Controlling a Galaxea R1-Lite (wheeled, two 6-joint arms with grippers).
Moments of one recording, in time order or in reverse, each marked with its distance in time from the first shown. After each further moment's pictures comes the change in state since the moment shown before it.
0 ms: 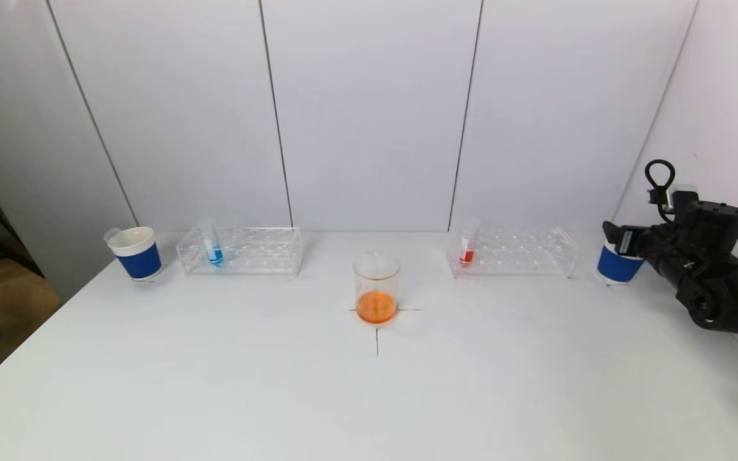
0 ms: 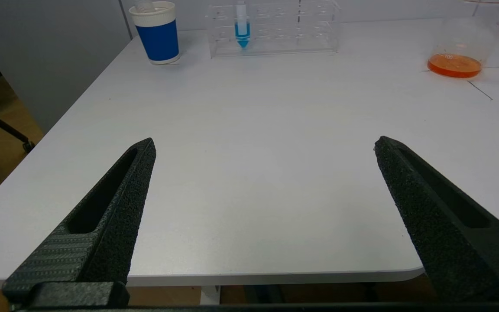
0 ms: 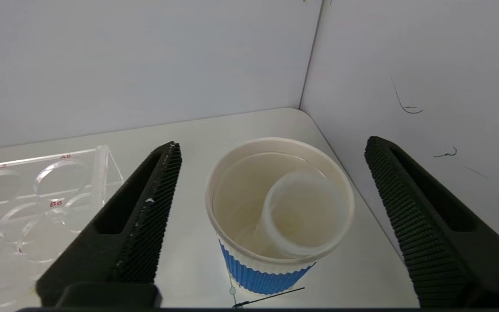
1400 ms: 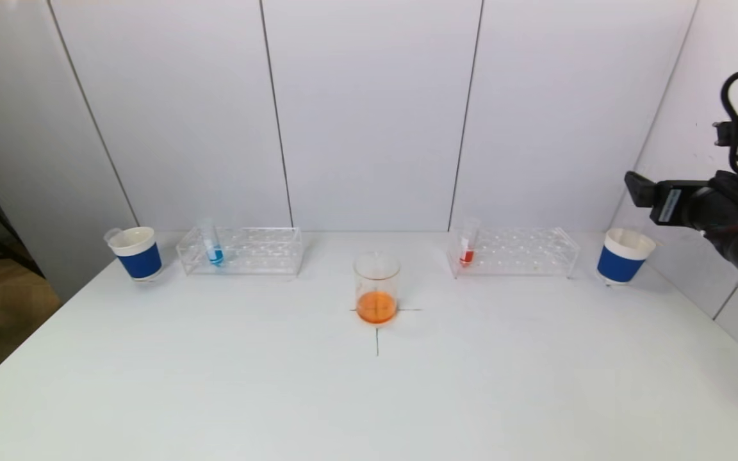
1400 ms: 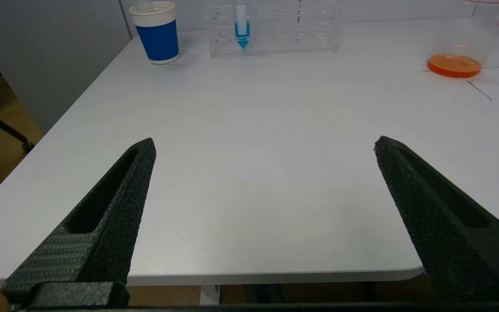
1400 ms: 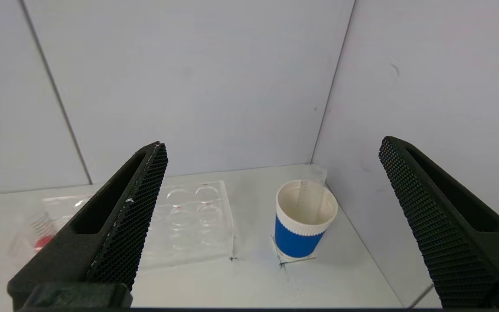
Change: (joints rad) left arm 0.000 0.000 0.000 0.000 0.000 0.000; right arm 0.245 -0.667 0.357 0.141 -0.196 -0.038
